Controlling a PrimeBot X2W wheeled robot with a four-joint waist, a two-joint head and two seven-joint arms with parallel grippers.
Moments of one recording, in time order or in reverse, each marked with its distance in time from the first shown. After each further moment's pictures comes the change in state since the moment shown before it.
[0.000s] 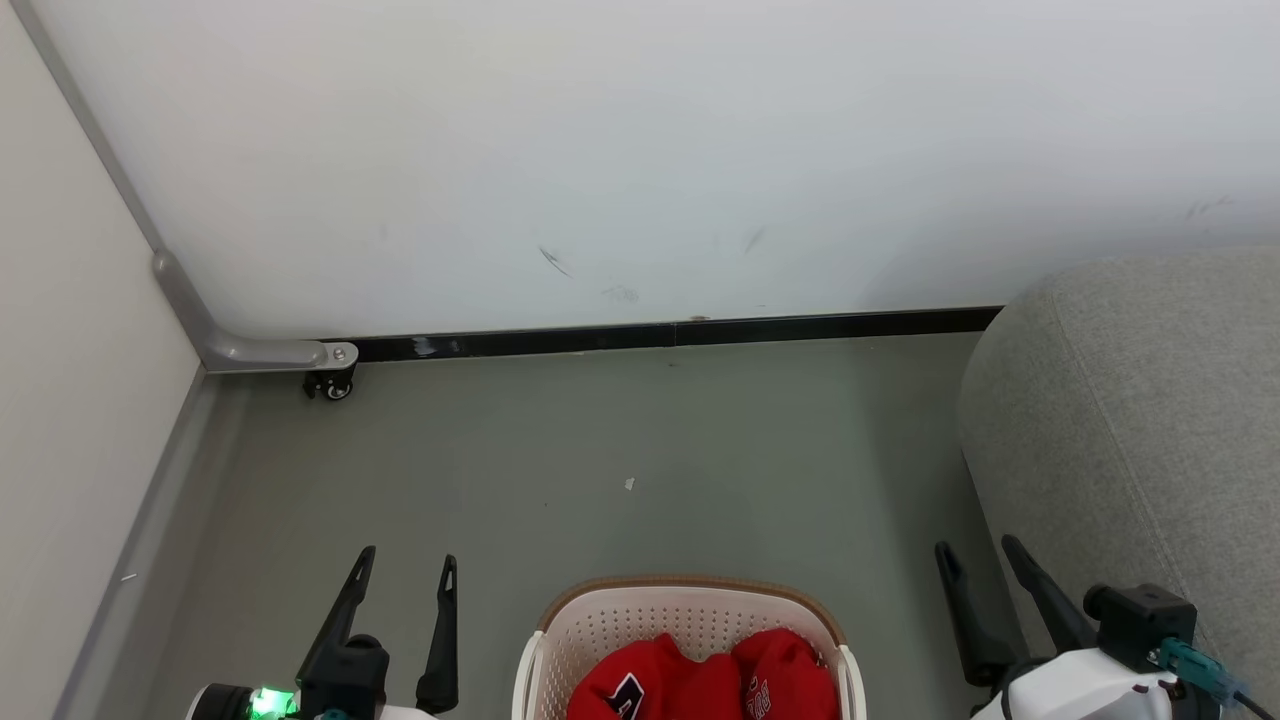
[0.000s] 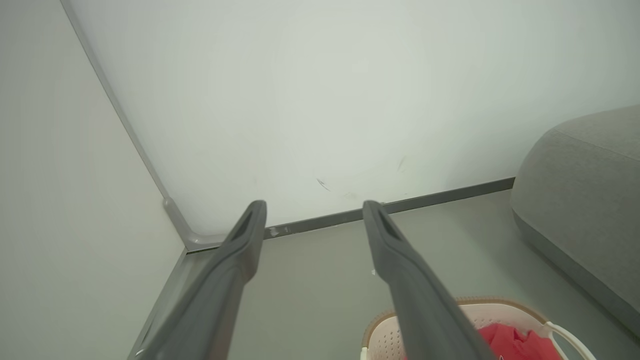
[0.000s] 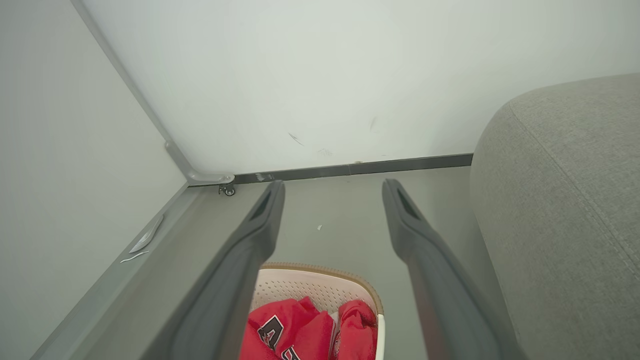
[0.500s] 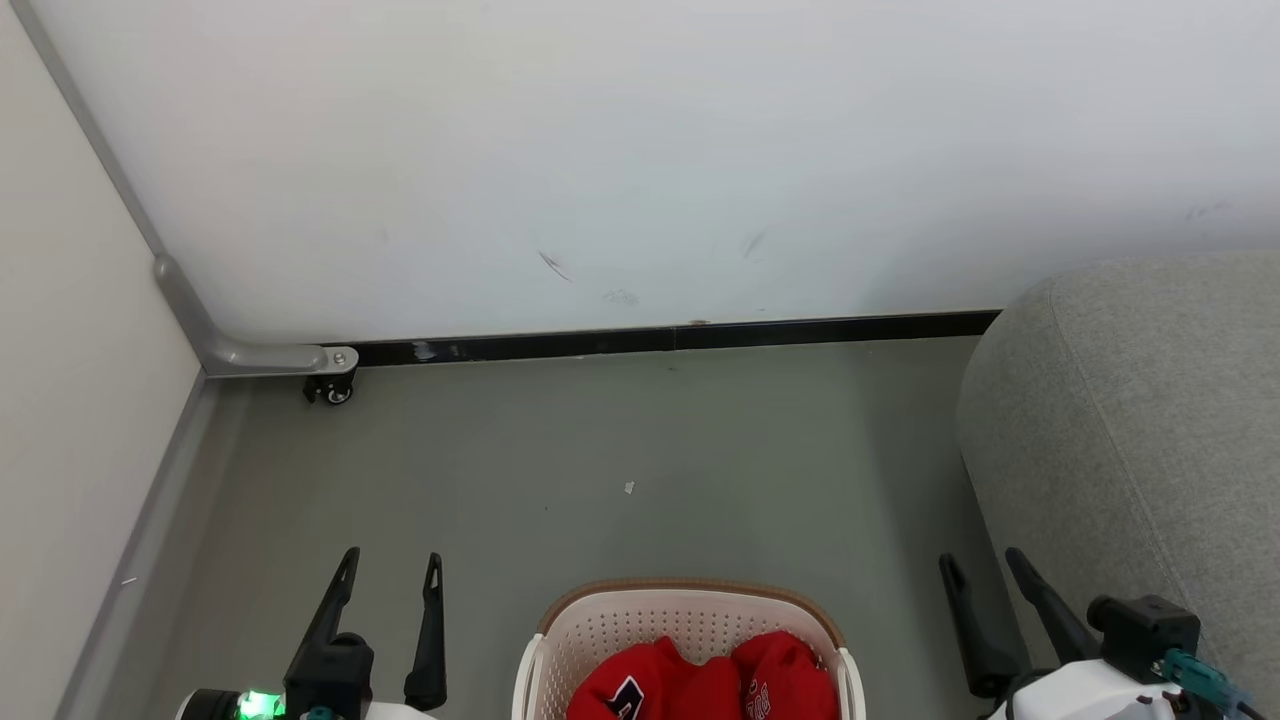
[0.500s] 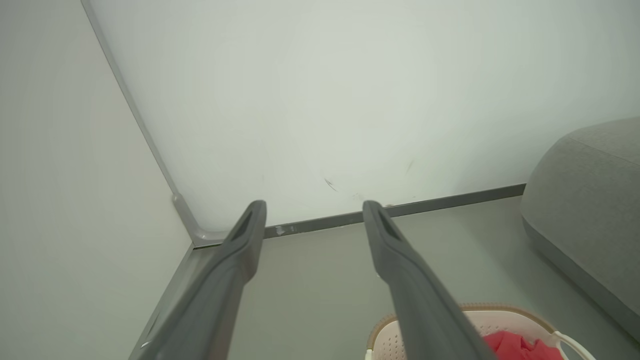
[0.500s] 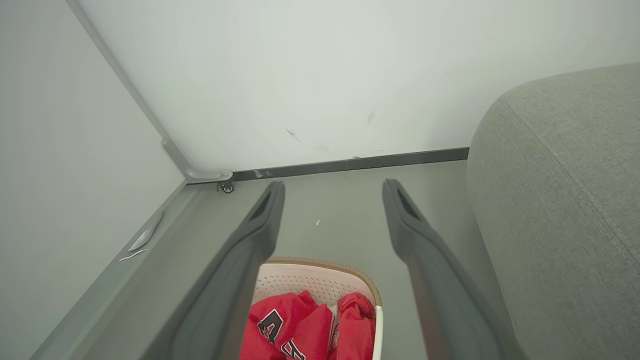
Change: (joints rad) left arm 0.000 -0.001 0.019 0.006 -0.021 0.012 0.000; right arm 0.017 0.000 -0.006 0.005 0.004 0.000 0.000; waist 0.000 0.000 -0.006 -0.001
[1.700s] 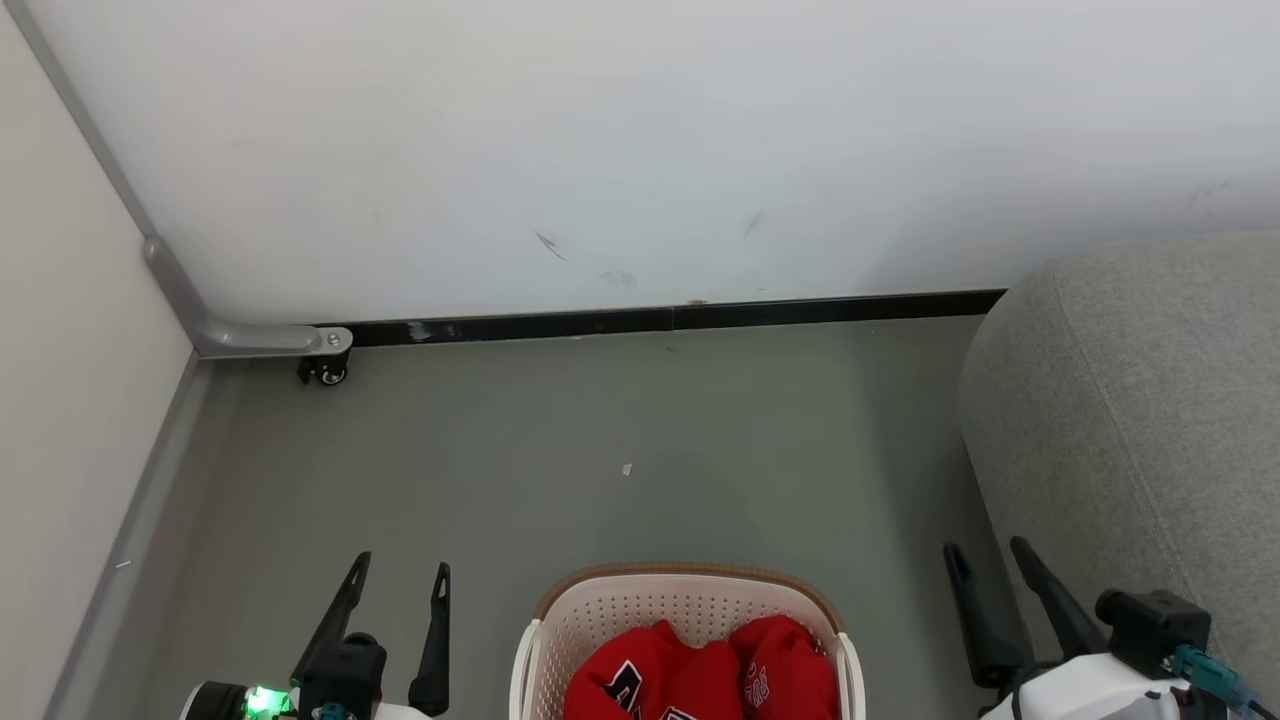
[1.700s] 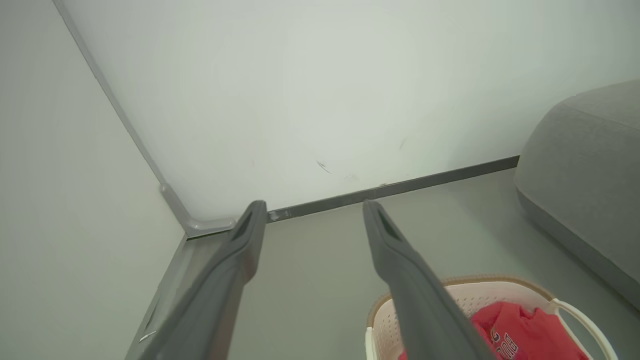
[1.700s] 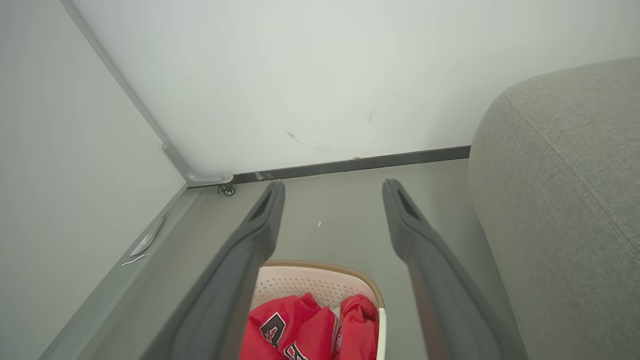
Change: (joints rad) left arm -0.024 0.021 -0.032 0.051 0.006 -0.016 0.000; right arm -0.001 0.000 -0.001 -0.018 0.016 0.000 -0.009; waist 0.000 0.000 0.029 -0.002
